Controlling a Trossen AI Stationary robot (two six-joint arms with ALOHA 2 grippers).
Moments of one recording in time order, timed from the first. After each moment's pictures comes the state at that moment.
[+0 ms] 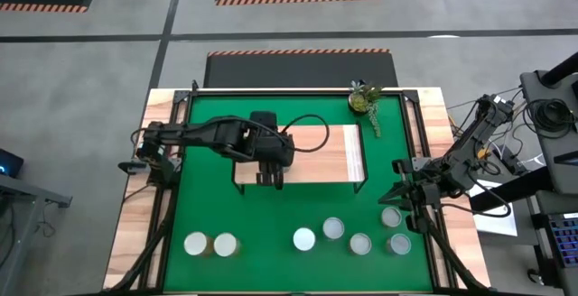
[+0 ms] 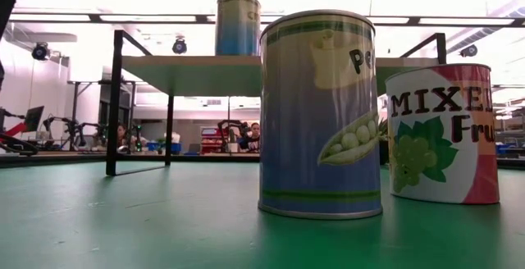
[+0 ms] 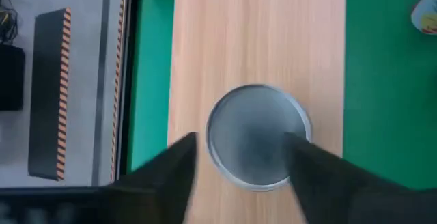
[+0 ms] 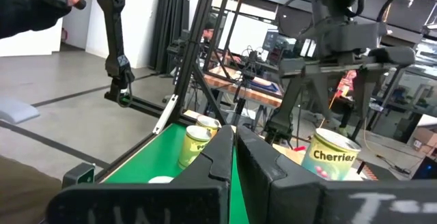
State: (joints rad) left arm -0.14 1.88 2.19 -1.49 -0.44 -0.06; right arm 0.85 0.62 0.40 0.35 0.58 -0.34
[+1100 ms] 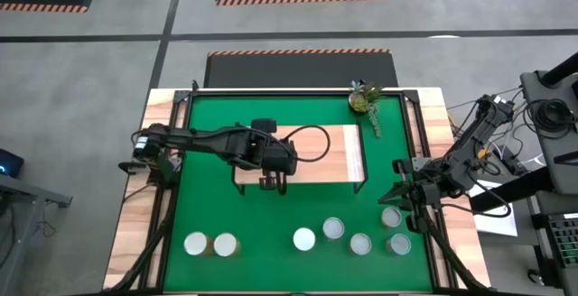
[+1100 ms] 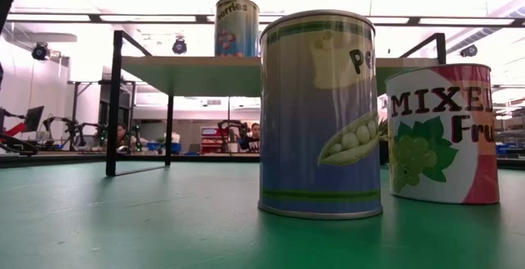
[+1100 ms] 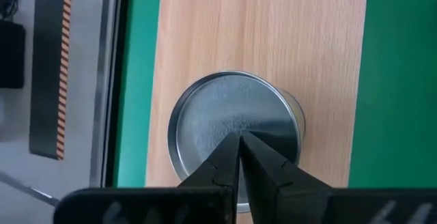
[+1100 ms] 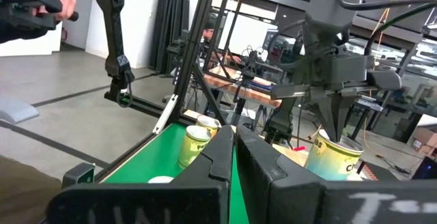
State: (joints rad) left arm -0.15 1.88 2.00 -1.41 -0.45 -0.15; right arm 0.85 0.62 0.40 0.35 0.58 -0.34
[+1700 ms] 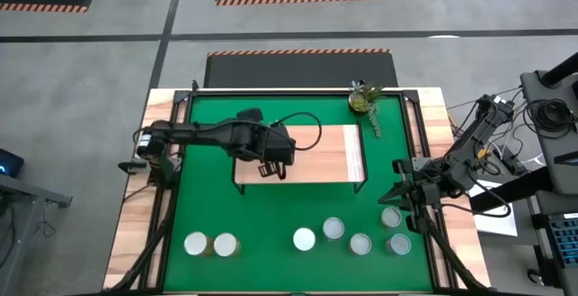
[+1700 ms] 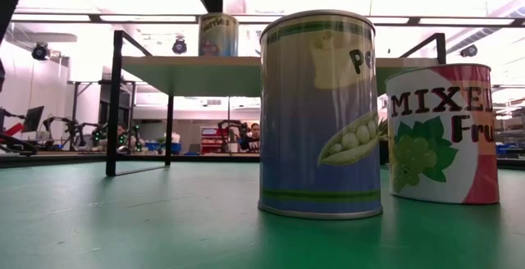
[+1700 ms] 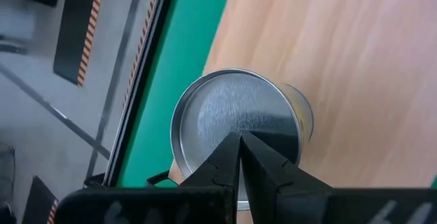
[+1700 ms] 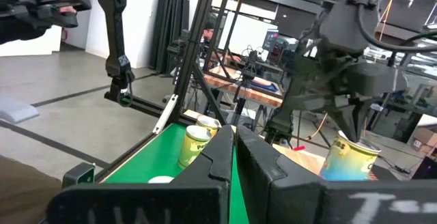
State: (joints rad) left arm -0.08 1.89 2.02 -1.57 -0.54 -0.39; right arm 0.85 0.62 0.40 0.35 0.58 -0.34
